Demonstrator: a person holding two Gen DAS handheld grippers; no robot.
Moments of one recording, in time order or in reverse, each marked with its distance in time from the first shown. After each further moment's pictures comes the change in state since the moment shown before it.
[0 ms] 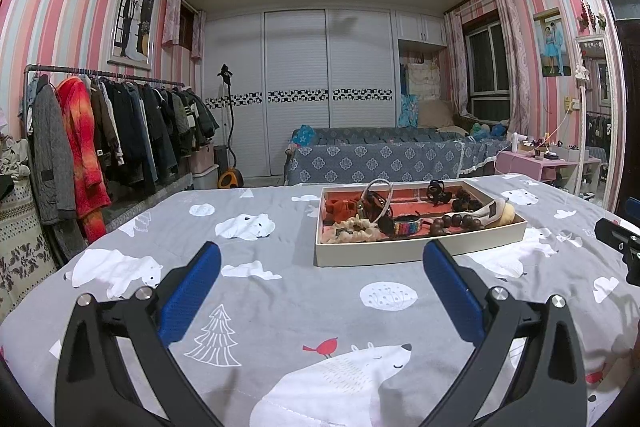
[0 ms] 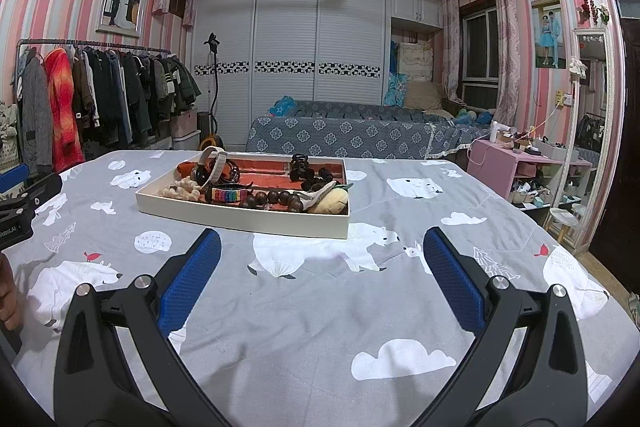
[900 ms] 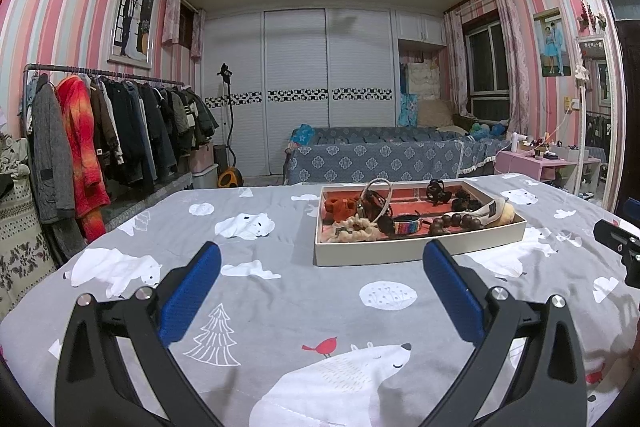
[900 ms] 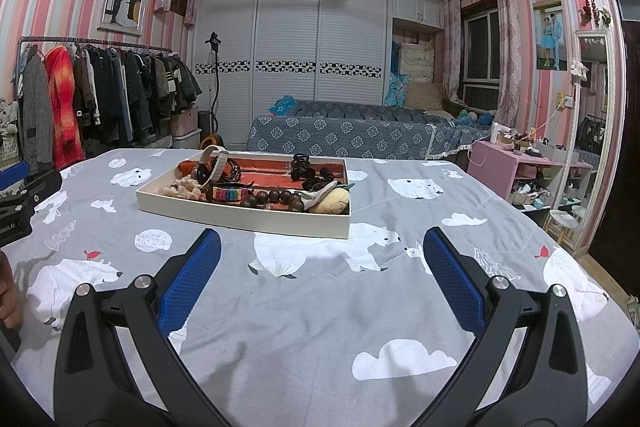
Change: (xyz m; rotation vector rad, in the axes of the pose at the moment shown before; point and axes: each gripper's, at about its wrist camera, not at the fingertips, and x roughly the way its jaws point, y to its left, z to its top) left arm 0.003 -0.003 -0.002 0.001 0.011 -0.002; right arm 0.002 0.001 -0.001 -0.004 0.003 0.003
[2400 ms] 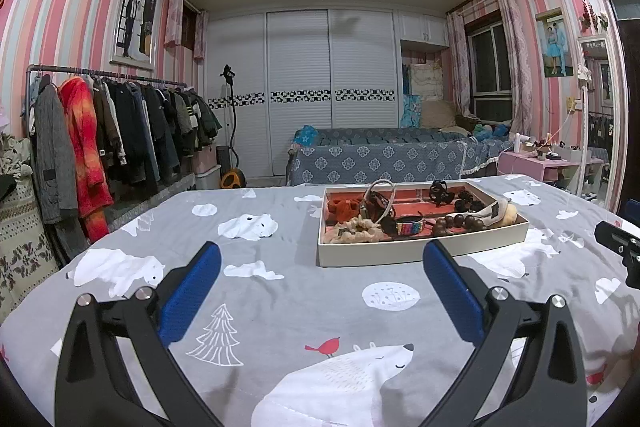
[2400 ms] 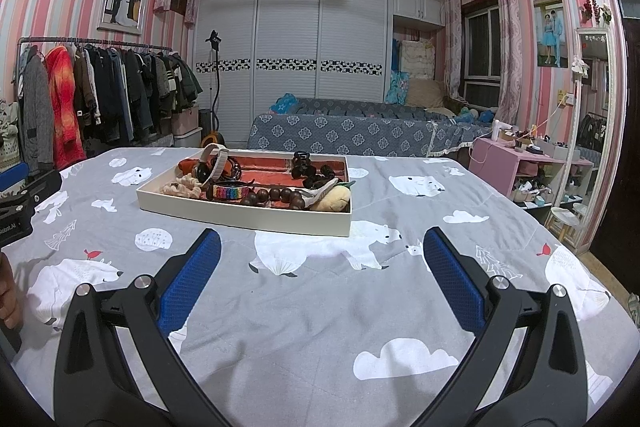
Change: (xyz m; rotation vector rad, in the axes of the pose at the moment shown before) left arm -0.004 0.003 0.002 -0.001 -0.005 0.011; right arm 0.002 -0.006 -0.002 -0.002 0.004 0.005
